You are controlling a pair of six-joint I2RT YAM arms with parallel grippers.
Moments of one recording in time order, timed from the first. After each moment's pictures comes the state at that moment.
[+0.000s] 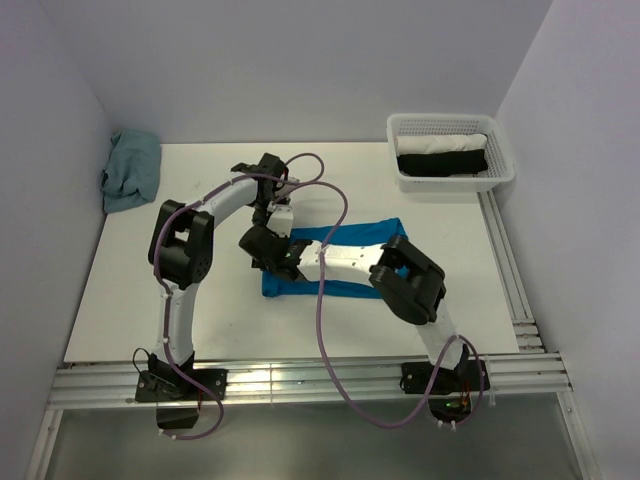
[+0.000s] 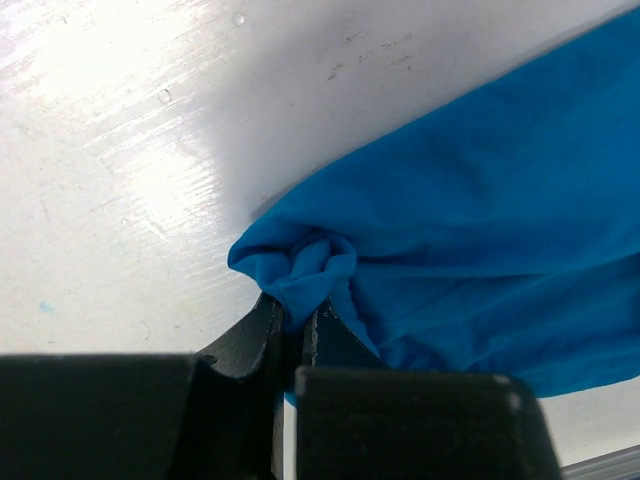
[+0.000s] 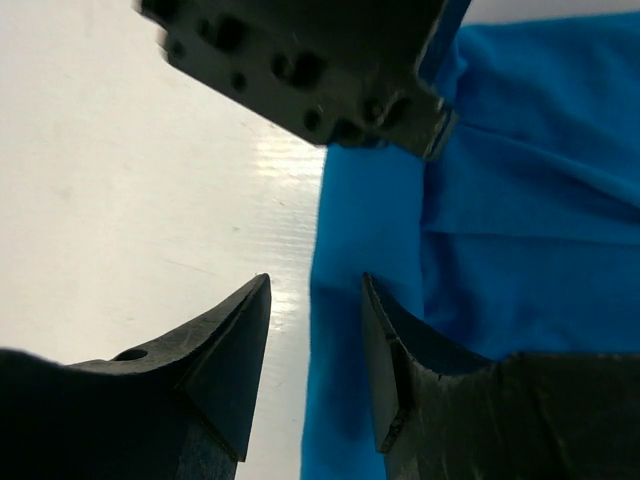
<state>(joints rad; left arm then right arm) -0.44 2.16 1.72 -0.86 0.12 -0.04 1.05 2.04 1.45 -0.23 0.51 0.91</state>
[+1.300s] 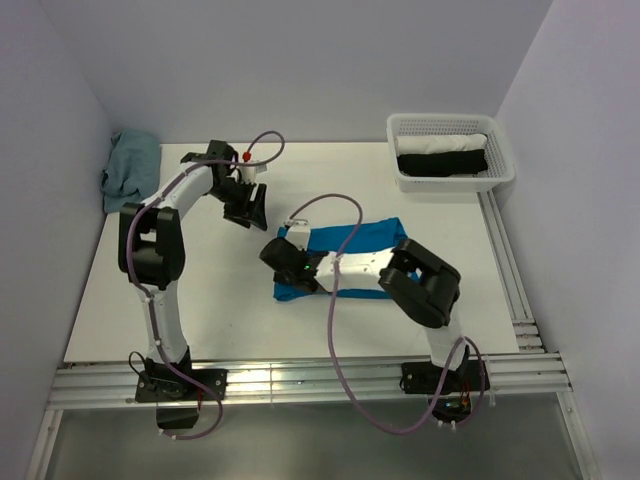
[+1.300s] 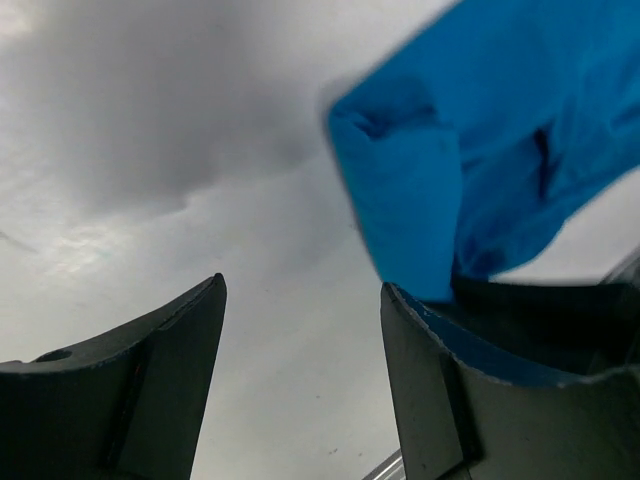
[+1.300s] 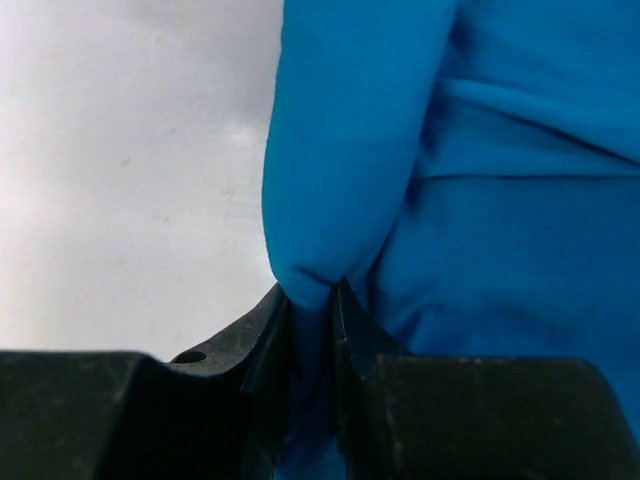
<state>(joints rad) -0.20 2.09 1.73 -0.92 0.50 0.11 1.04 1.99 1.26 -0.18 0.49 0.92</state>
